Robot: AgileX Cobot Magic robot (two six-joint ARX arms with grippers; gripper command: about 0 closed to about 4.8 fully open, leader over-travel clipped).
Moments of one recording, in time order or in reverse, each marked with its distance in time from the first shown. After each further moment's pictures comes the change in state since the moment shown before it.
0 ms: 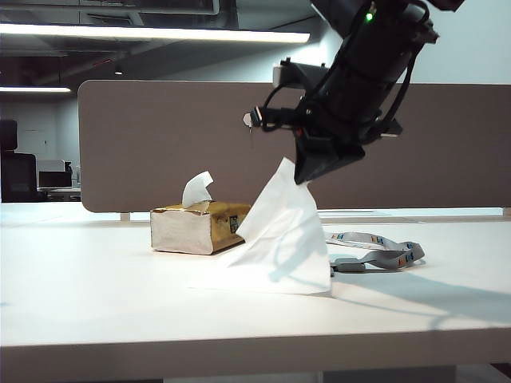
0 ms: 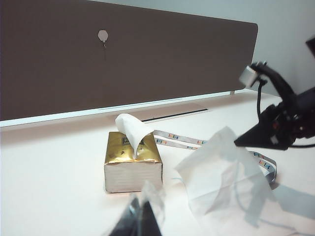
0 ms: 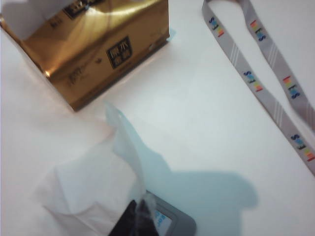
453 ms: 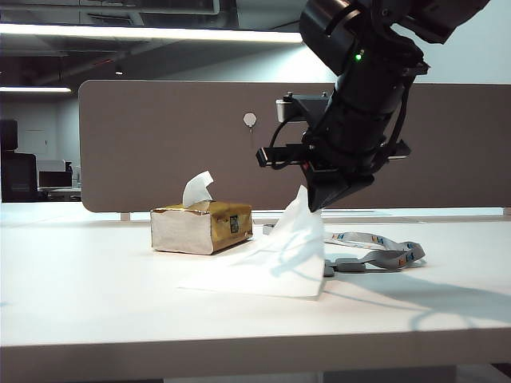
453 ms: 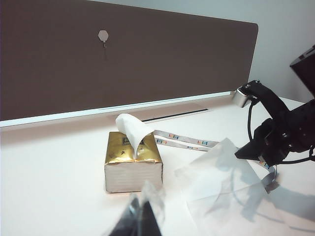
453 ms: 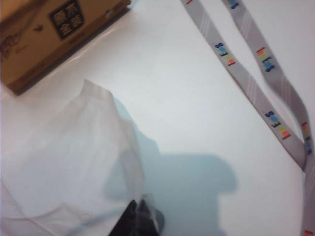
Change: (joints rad) left arm 0.000 0.000 0.000 0.000 0.000 0.000; right arm 0.000 0.071 0.000 -0.002 0.104 0.008
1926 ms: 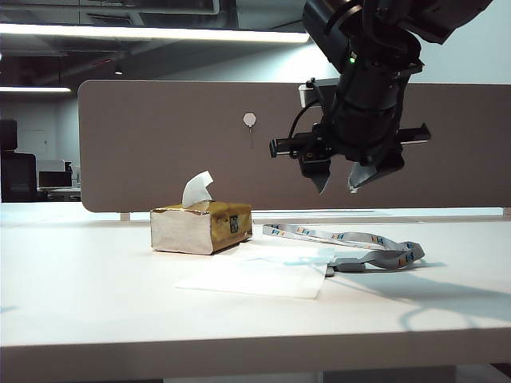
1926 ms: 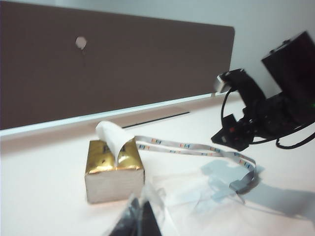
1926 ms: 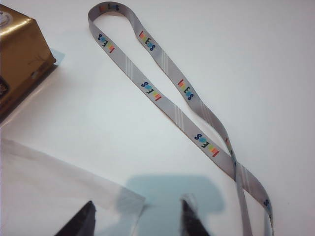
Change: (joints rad) left arm 0.000 0.000 0.000 0.035 0.079 0.000; right arm -0.012 0.000 0.001 0.081 0.208 0.096
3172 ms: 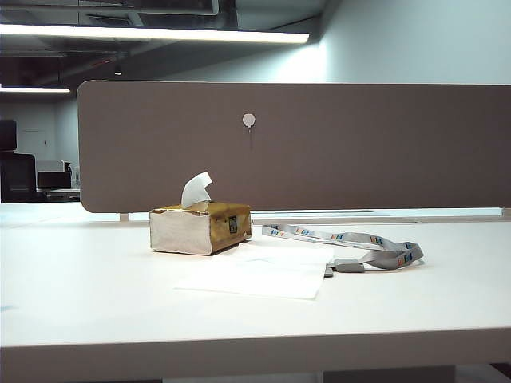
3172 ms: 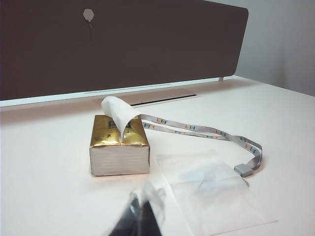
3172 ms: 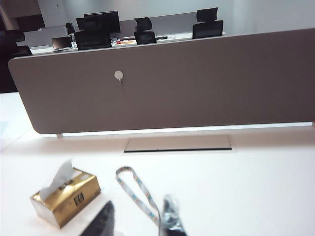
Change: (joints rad) left arm 0.000 0.000 0.000 -0.099 -0.035 0.000; right arm -0.040 -1.376 -0.158 -0.513 -0.088 -0.156
